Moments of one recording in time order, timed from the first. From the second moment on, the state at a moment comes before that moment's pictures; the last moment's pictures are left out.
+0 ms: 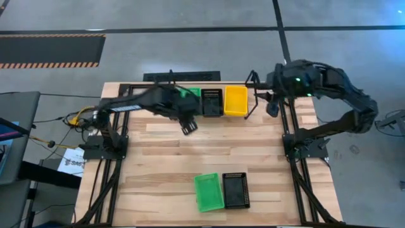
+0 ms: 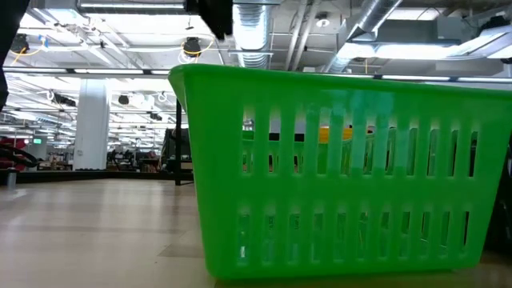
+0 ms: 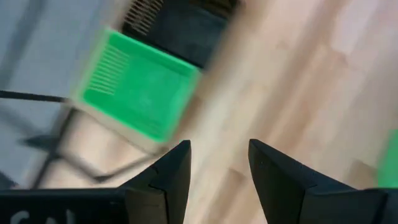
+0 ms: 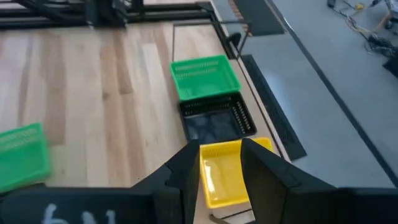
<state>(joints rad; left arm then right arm) 0.02 1.82 2.07 -1.50 -0.32 -0.41 -0.22 1.16 1.71 -1.19 0.16 -0.07</state>
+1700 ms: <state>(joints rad) -0.23 1.83 1.48 -0.71 0.07 -0.50 -0.14 1.14 1.86 -0.80 -0.04 -0.32</state>
